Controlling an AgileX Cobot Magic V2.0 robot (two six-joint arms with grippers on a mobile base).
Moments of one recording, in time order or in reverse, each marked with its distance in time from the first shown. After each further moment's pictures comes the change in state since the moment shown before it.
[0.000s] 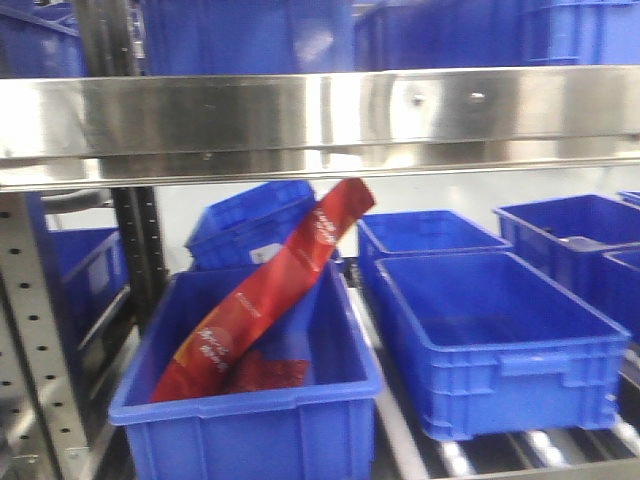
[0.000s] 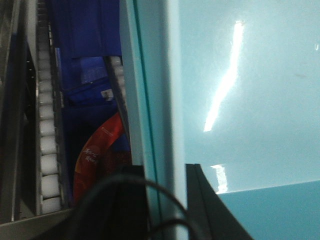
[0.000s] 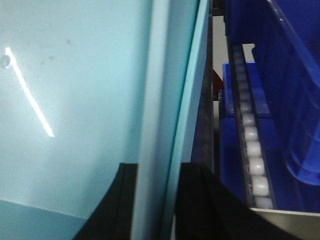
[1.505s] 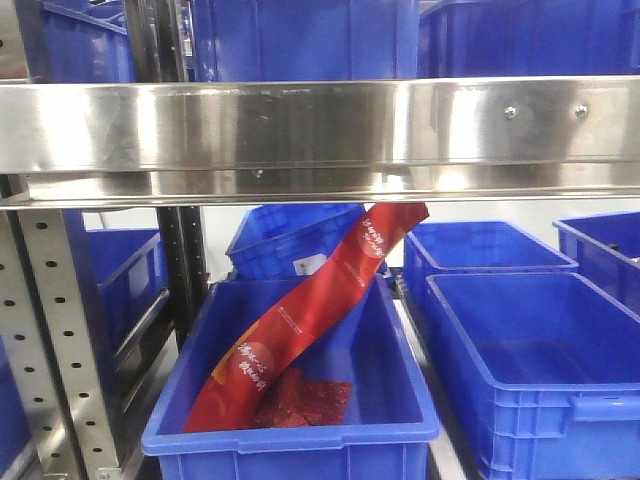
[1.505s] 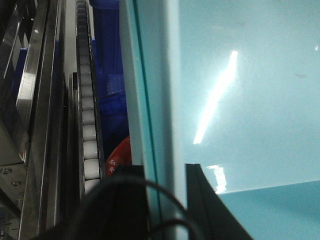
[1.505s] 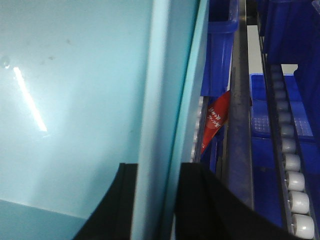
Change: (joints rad) left arm 0.000 0.000 0.000 0.000 0.000 0.000; right arm 0.000 0.000 0.000 0.000 0.000 0.000
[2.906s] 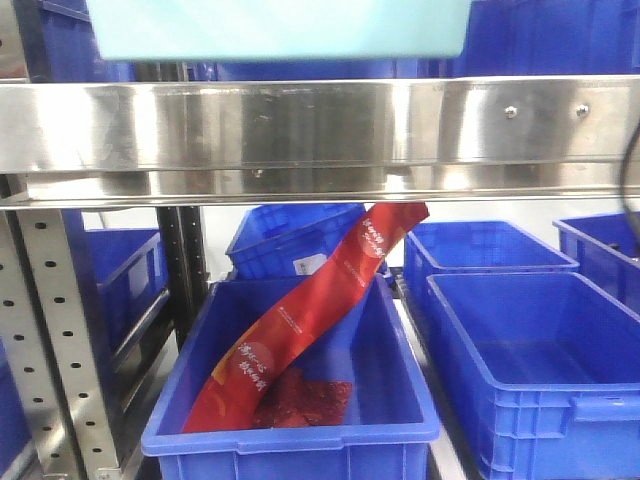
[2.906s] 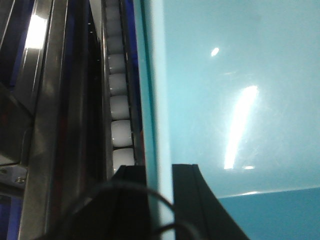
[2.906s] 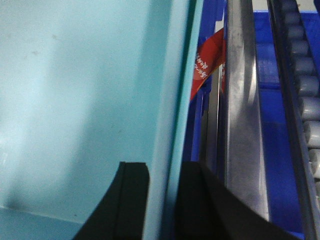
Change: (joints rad) left arm 0.004 0.294 -0.002 0.110 -0.073 -0.006; right arm -0.050 0.316 -0.008 0.004 -0.084 -0.016
